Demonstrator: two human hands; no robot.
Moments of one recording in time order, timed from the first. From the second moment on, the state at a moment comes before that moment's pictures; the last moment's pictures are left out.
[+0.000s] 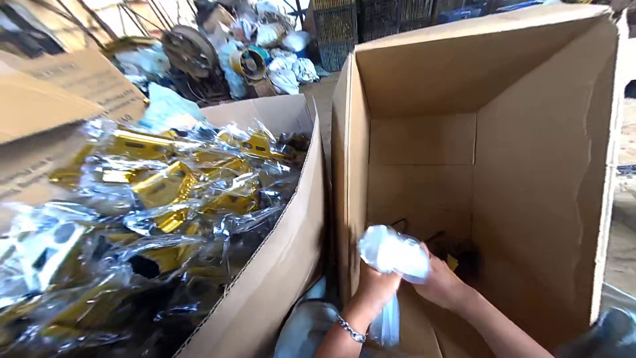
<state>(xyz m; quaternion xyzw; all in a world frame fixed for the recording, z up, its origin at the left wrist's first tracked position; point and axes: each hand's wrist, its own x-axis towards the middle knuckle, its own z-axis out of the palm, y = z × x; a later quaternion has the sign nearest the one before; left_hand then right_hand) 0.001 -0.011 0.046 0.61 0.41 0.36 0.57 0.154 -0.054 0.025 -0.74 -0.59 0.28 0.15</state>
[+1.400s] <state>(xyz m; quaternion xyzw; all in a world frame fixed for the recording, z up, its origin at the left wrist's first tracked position) 0.012 -0.003 0.037 0.53 0.40 0.30 0.69 0.166 -0.091 0.038 -0.56 -0.34 0.49 0.58</state>
